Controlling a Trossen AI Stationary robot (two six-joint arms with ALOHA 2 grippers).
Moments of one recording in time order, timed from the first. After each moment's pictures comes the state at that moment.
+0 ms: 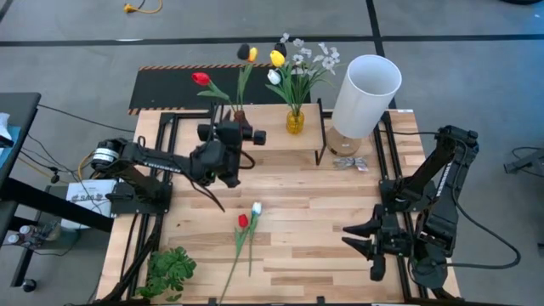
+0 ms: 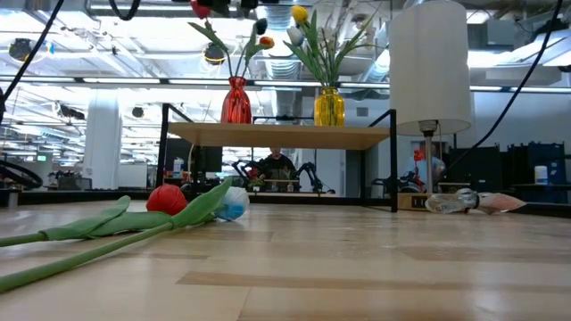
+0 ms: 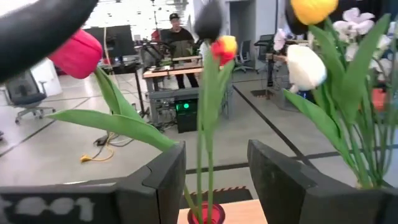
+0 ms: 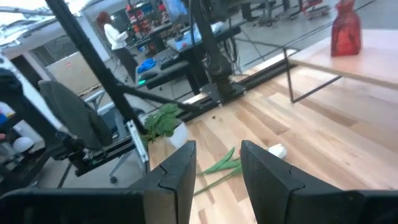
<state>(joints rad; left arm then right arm) -0.08 1.55 1.15 0.83 -1.57 0.44 1.12 1.28 1.07 -0.44 1.24 1.00</state>
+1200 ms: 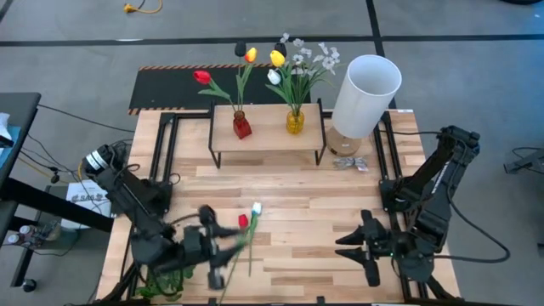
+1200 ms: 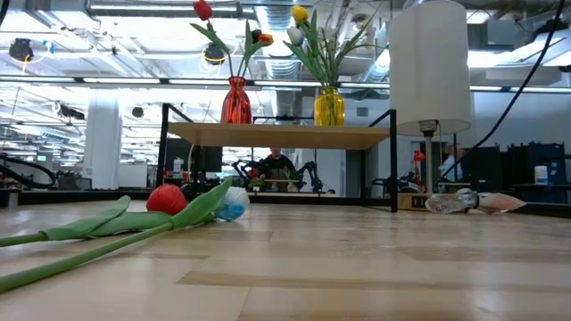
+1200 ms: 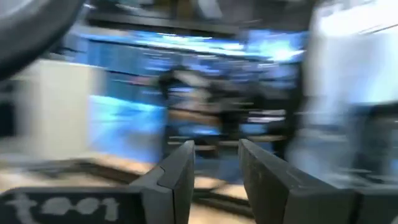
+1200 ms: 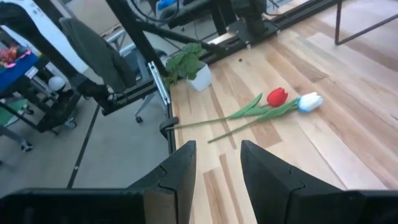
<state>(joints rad) -0.84 1.53 1.15 0.77 -1.09 0.17 1.03 1.28 1.07 -0.44 0.88 0.96</state>
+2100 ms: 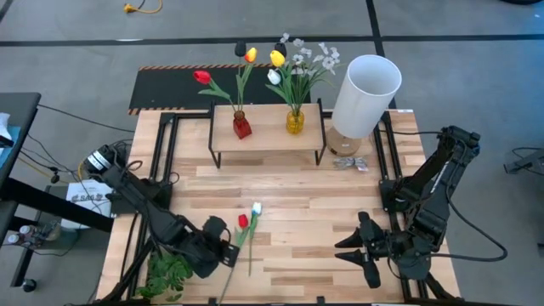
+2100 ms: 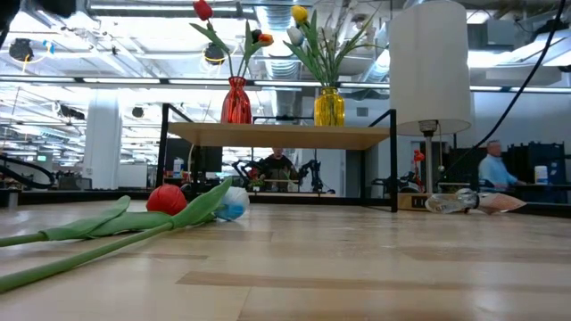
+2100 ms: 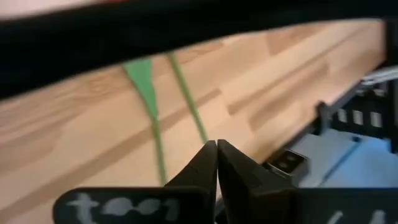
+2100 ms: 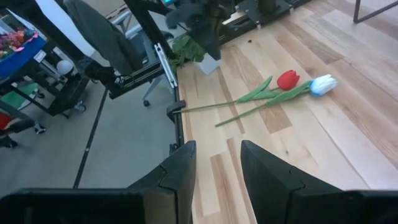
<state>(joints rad) -0.72 1.54 1.15 -0.66 -0.33 -1.85 1.01 1.28 1.07 -0.44 0.78 0.96</state>
